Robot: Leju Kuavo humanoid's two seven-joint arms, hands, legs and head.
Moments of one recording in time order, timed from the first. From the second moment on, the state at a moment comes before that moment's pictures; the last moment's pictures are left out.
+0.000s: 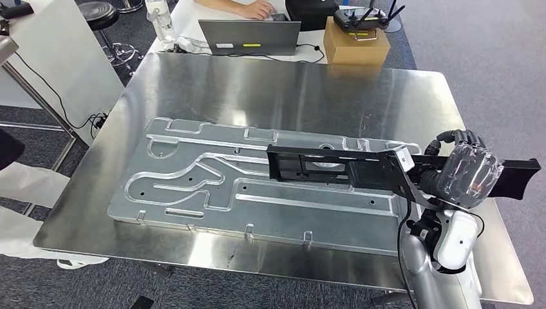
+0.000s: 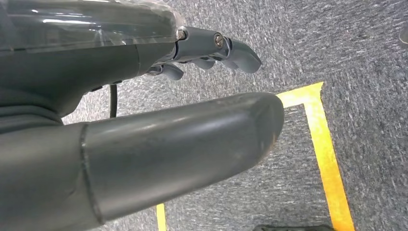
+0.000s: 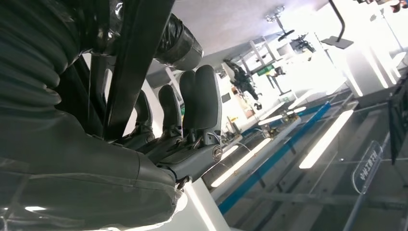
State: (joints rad) left arm -0.06 -0.04 0.85 -0.20 -1.17 0.00 -0.30; right arm -0.28 -0.12 0.11 -1.42 1.39 -0.52 0.13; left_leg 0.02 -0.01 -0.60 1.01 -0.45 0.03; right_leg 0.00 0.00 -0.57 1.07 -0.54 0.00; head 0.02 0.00
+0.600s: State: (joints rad) left arm -0.06 -0.04 0.85 -0.20 -1.17 0.00 -0.30; right arm -0.28 -0.11 0.11 -1.40 1.39 -0.52 0.13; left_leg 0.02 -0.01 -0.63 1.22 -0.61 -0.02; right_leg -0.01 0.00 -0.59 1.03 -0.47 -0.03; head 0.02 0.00
